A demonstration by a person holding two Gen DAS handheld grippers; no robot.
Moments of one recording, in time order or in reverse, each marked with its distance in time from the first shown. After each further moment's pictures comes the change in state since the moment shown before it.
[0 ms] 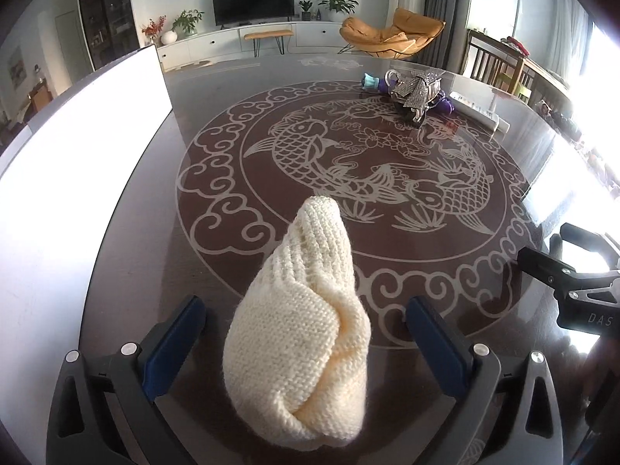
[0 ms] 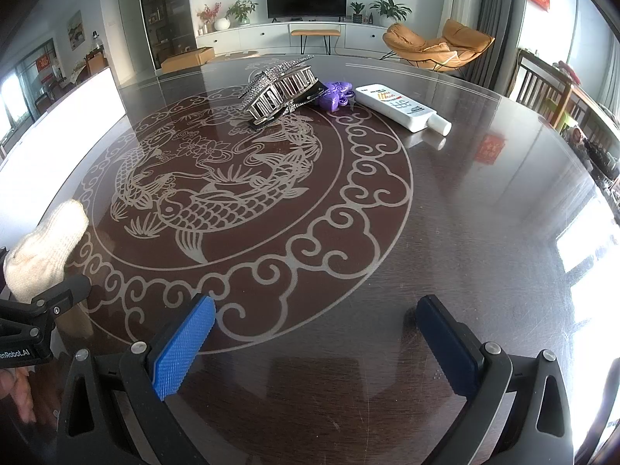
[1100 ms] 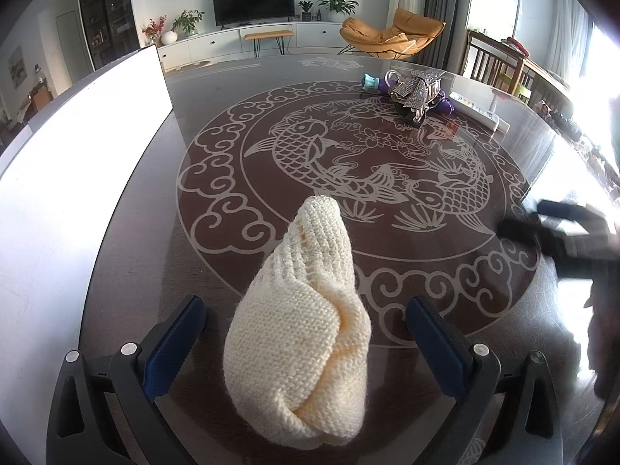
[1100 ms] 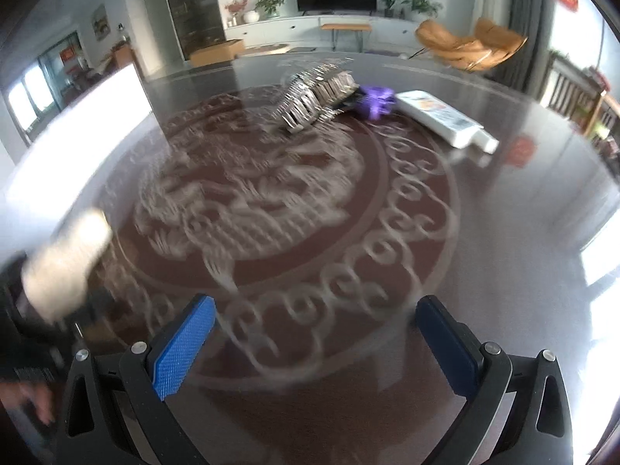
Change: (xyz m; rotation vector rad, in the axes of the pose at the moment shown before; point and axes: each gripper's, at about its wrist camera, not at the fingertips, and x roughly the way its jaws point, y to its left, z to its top) left arm 0.002 0.001 -0.001 0.002 -0.001 -0.002; right arm 0.020 0.008 0.041 -0.009 0.046 0.174
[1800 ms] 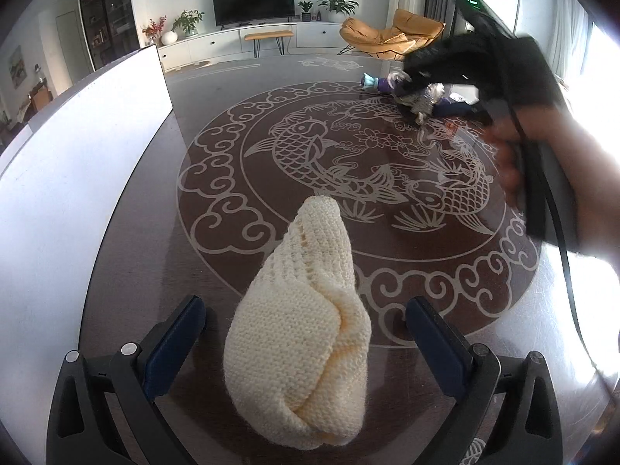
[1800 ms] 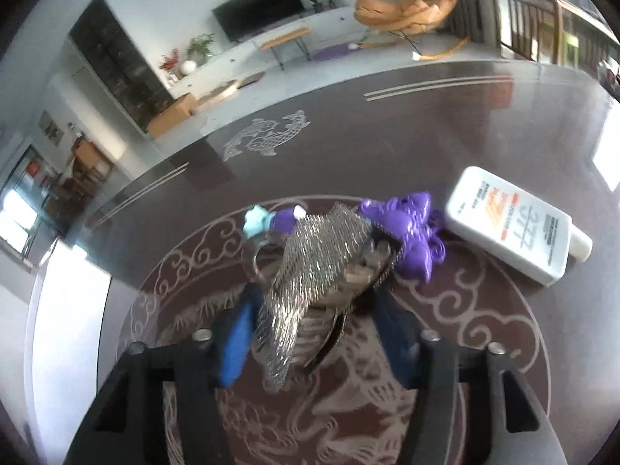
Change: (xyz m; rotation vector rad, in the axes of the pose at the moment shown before) left arm 0.001 0.002 0.000 -0.001 -0.002 -0.002; right arm 0.071 -0.022 0.117 0.308 -0.082 0.028
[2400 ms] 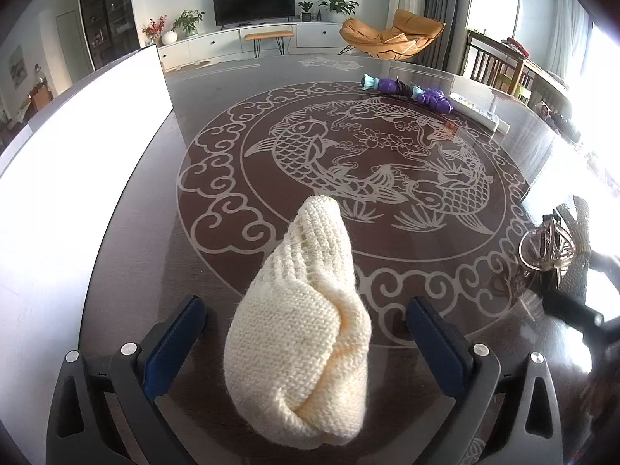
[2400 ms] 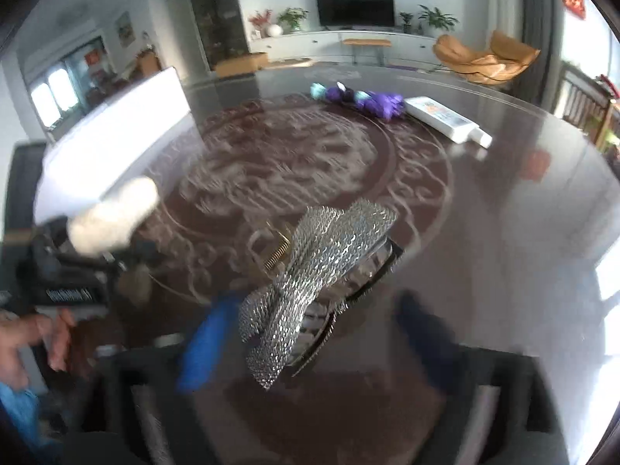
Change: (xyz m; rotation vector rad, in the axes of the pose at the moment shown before) left arm 0.000 0.000 -0.001 0.001 -0.001 -0.001; right arm -0.132 -0.035 -0.180 -0.381 -0.002 -0.019
